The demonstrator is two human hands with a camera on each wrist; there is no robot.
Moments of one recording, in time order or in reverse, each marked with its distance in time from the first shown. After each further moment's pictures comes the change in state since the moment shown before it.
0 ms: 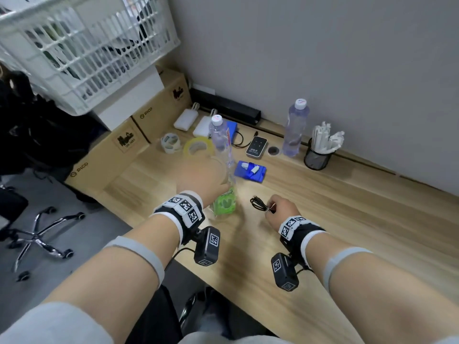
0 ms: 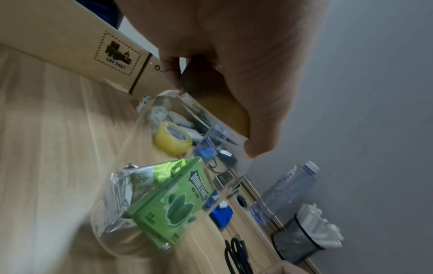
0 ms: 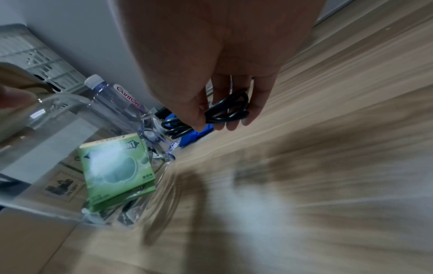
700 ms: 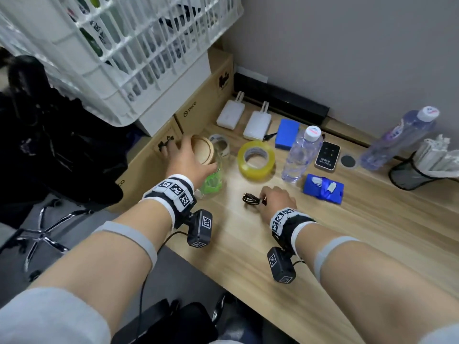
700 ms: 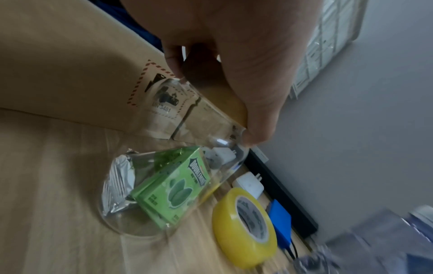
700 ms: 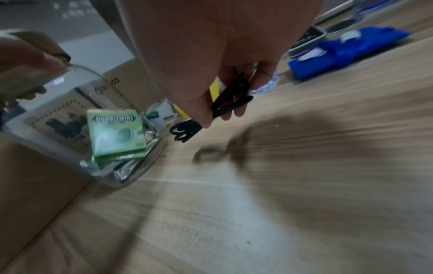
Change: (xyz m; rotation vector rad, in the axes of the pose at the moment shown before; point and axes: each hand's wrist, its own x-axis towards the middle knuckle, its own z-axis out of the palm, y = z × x) left_hand 0.204 -0.201 -0.065 0.012 0.037 -0.119; right_hand 0.127 -0.204 0.141 -0.330 -0.073 -0.029
